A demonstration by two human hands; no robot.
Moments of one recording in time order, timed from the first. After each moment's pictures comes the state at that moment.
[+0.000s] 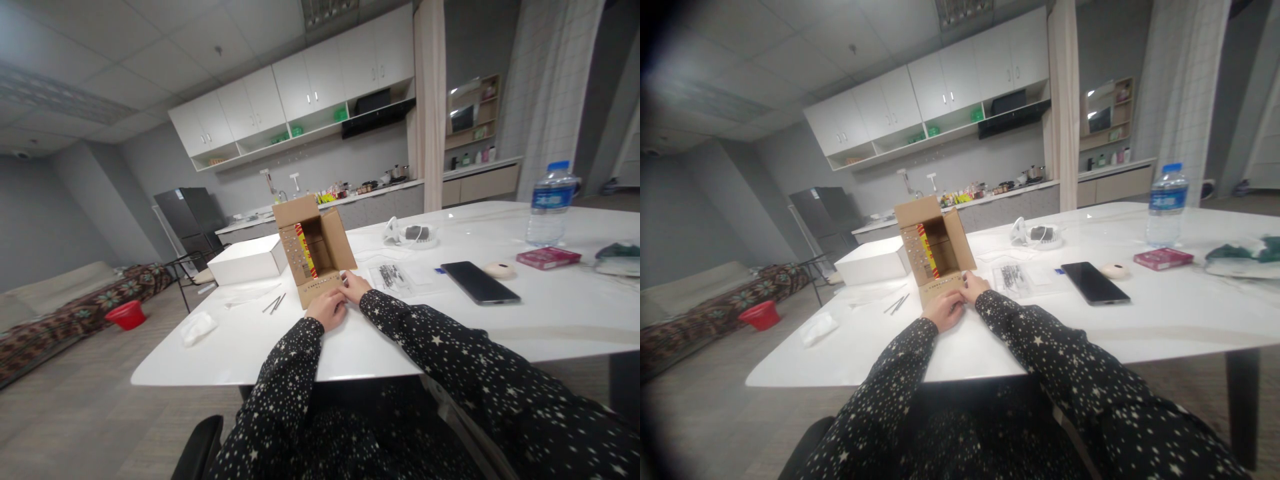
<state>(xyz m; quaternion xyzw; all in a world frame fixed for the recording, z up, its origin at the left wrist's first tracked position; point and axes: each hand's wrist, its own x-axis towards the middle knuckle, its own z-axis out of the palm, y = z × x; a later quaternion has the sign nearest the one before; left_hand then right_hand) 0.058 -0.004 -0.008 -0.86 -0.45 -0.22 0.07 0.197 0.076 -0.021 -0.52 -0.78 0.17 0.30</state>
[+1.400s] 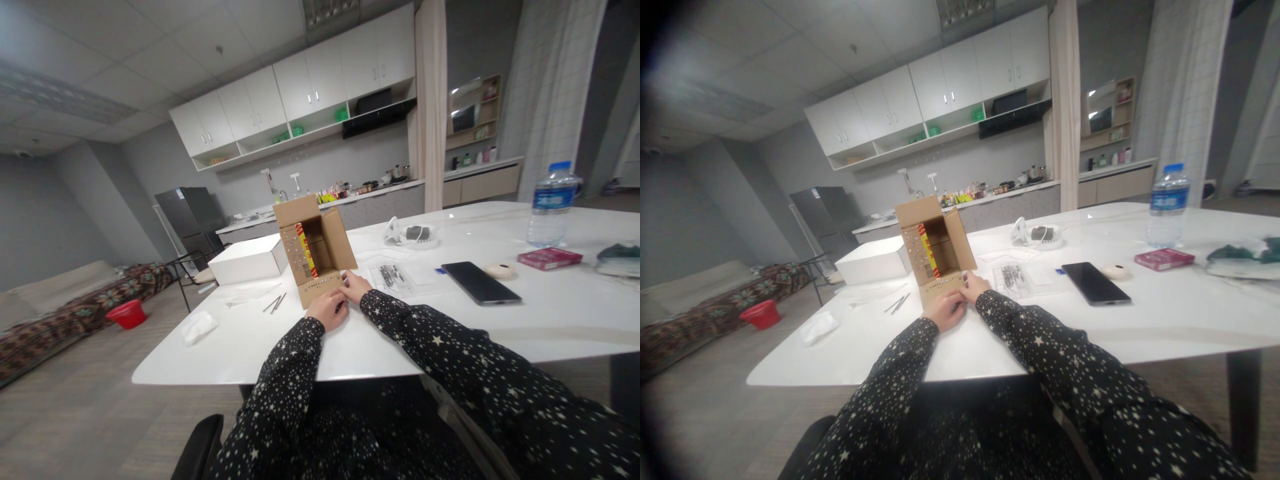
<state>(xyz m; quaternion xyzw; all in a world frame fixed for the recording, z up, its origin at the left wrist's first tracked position) 0.059 -0.005 -0.008 -0.87 -0.45 -0.21 0.08 0.196 0.074 -0.020 -0.52 -0.78 0.17 0.30</state>
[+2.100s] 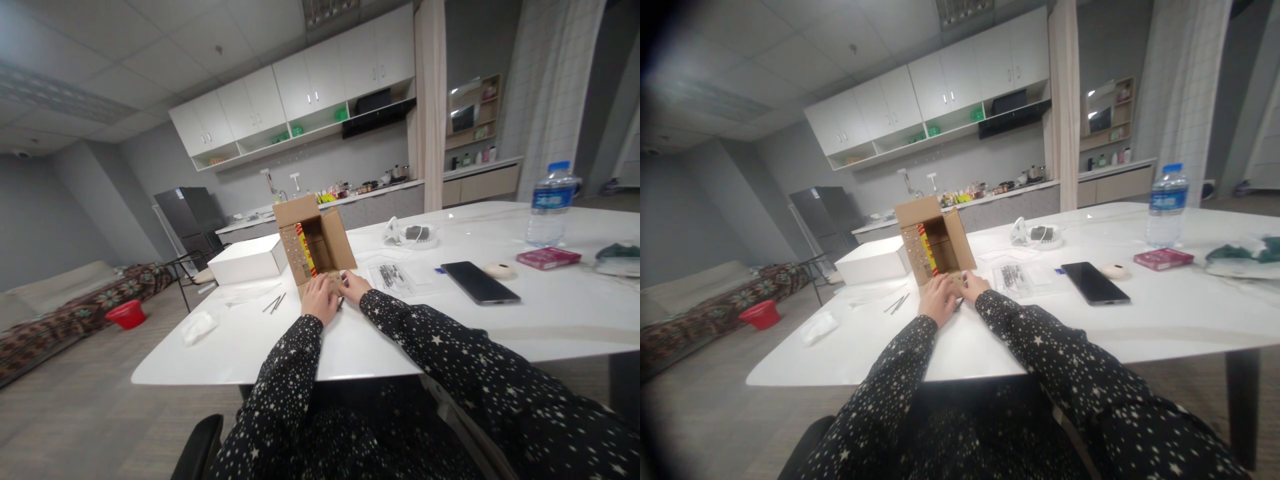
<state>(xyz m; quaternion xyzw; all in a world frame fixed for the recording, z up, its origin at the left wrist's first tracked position) 0.055 0.000 -0.007 -0.77 -0.55 -0.29 0.17 0.195 0.077 -0.022 -0.53 -0.78 0.17 0.29</state>
